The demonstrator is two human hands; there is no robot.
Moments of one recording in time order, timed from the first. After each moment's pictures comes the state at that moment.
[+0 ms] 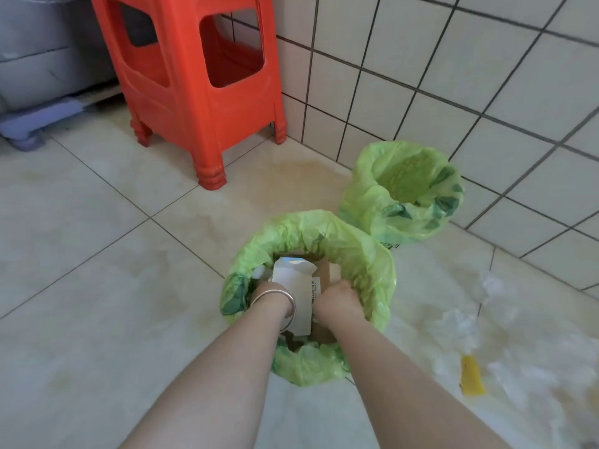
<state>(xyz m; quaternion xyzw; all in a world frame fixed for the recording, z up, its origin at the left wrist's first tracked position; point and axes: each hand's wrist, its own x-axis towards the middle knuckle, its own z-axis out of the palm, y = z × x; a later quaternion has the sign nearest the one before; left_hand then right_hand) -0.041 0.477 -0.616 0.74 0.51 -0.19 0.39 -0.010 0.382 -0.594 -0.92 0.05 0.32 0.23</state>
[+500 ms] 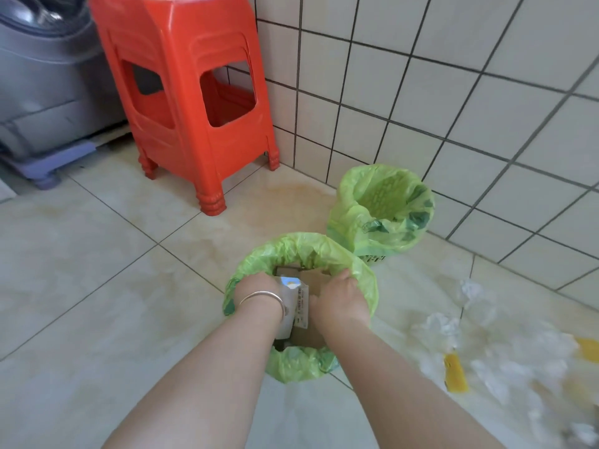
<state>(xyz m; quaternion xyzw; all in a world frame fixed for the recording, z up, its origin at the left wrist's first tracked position) -0.053 0.479 -0.547 0.90 0.36 -0.25 0.07 -0.027 0.365 -0.541 -0.98 -0.07 0.18 0.09</state>
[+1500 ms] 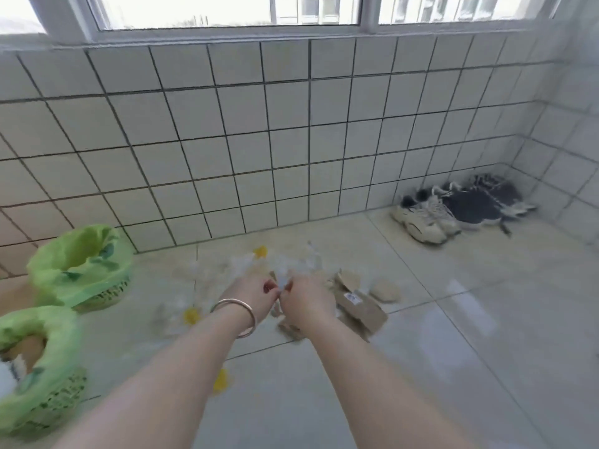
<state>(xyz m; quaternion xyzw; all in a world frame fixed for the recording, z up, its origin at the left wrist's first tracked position) -0.208 -0.050 -0.394 0.94 -0.13 -0.16 0.26 -0.261 -0.153 -0.381 -0.94 0.19 0.05 0.28</state>
